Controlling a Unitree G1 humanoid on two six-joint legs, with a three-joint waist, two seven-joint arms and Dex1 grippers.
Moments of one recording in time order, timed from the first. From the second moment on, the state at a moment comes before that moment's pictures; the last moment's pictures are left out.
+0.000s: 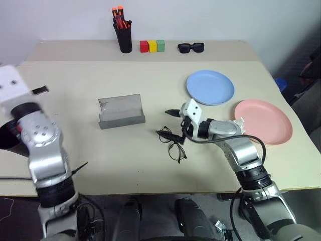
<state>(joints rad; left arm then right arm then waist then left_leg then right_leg) -0.33 0.32 0.46 -0.45 0.17 0.38 0.38 -0.54 -0.33 0.16 -0.05 0.31 0.43 0.88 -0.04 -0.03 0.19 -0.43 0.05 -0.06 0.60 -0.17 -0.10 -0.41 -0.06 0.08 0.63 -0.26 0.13</state>
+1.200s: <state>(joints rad) 0.02 0.07 0.52 -0.50 0.18 0.24 0.40 -0.56 -0.29 0.17 -0.17 0.52 0.49 0.97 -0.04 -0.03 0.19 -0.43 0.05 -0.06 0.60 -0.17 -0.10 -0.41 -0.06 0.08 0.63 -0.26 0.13</state>
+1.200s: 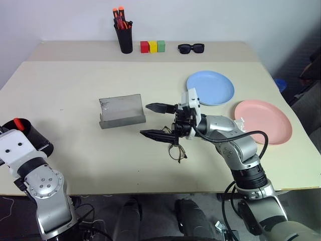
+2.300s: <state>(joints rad) -0.19 0.52 0.23 -0.44 -0.10 0.60 -0.24 -0.57 -0.37 0.16 -0.10 0.47 0.46 0.97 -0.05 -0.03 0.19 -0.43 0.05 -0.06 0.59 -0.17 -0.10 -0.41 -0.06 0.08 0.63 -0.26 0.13</state>
